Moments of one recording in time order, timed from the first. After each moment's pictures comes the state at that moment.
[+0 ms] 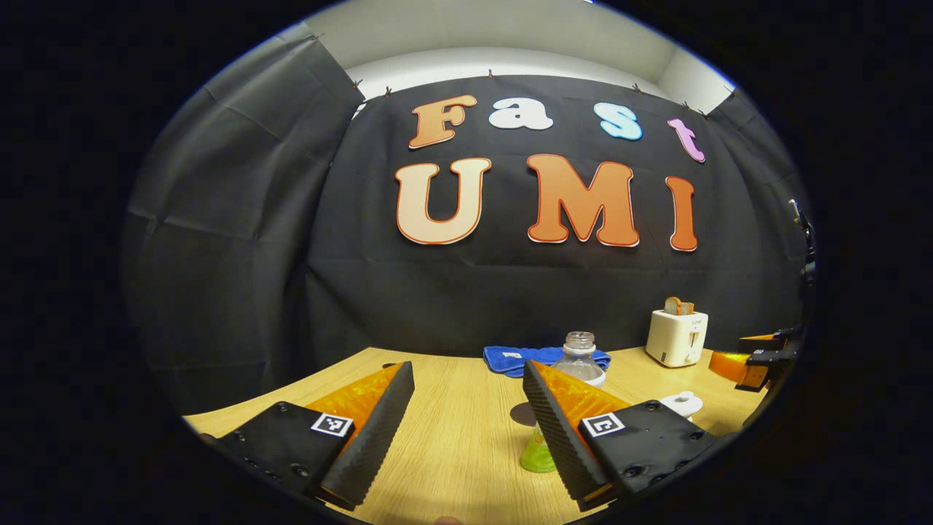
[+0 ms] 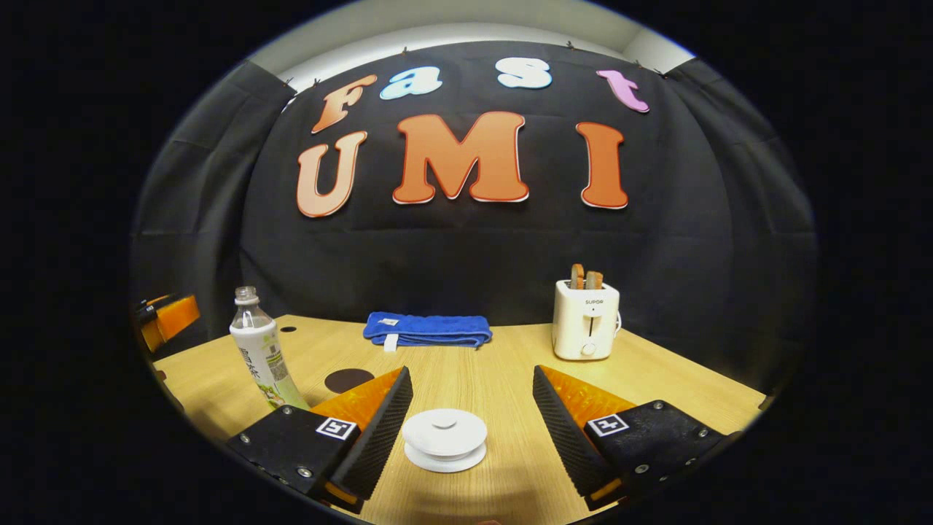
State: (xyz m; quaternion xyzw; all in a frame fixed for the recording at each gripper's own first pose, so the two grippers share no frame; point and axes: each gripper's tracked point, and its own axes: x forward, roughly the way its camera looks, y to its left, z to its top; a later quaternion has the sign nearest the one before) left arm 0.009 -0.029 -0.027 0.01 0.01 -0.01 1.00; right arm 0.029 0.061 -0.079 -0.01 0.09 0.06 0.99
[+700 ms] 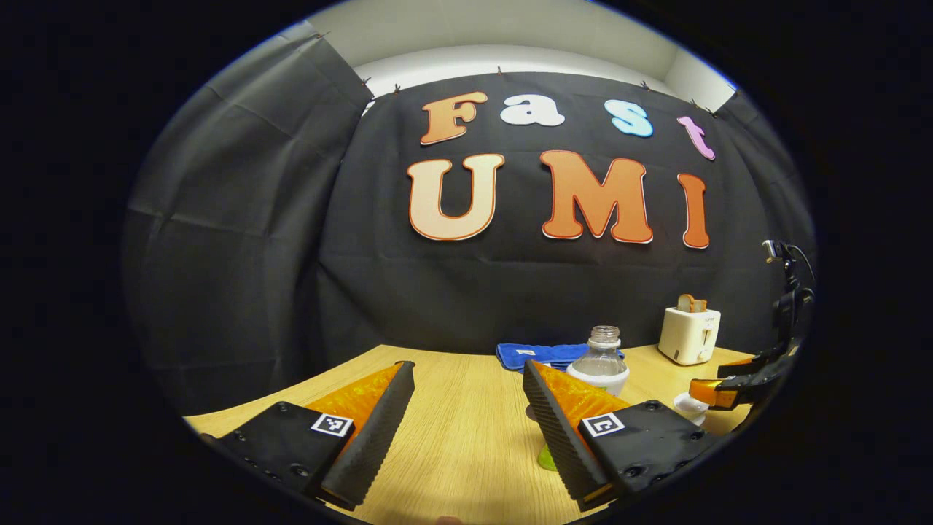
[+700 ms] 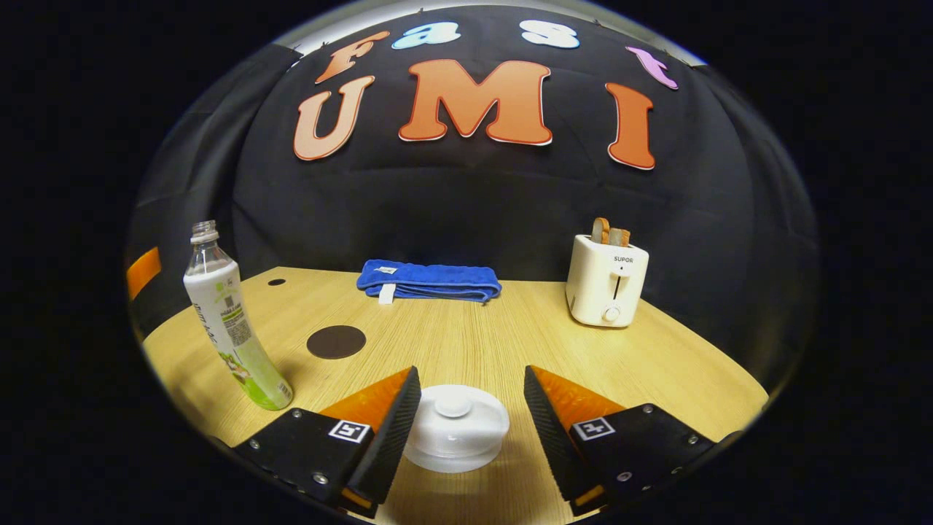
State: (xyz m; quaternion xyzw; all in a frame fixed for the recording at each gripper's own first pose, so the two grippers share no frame) left arm 0.012 -0.010 -0.038 0.01 0.02 0.01 1.00; right arm 0.057 0.076 -0.133 -0.04 0.18 0.07 0.98
